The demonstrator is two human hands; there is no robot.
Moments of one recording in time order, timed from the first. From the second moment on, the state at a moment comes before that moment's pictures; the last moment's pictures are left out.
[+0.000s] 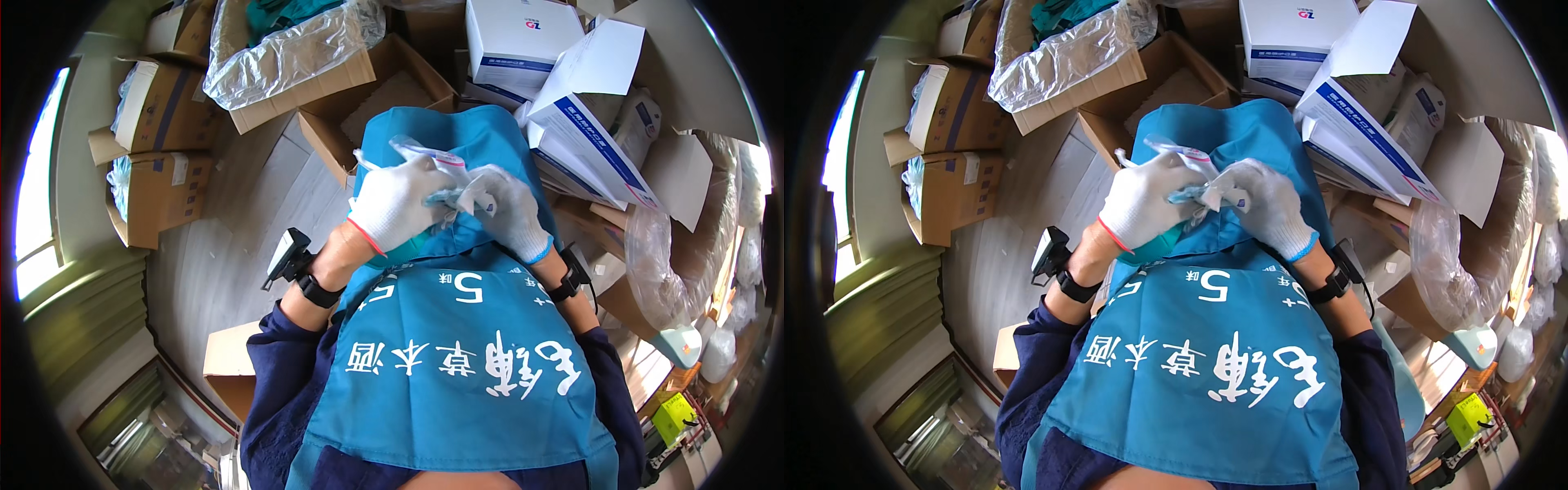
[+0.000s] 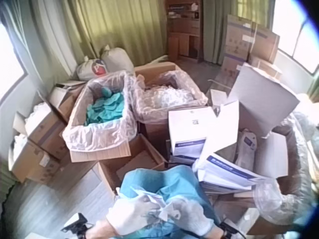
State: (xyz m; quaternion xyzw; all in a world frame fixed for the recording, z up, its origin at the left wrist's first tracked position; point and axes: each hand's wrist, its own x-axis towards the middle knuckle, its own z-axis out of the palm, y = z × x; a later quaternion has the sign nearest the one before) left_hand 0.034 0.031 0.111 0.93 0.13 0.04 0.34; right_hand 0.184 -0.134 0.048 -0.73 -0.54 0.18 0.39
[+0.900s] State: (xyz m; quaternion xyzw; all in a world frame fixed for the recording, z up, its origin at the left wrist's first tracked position) left_hand 0.031 0.070 0.103 0.79 0.35 0.20 0.45; right_hand 0.419 -0.429 0.186 -0.89 0.06 -0.31 0.32
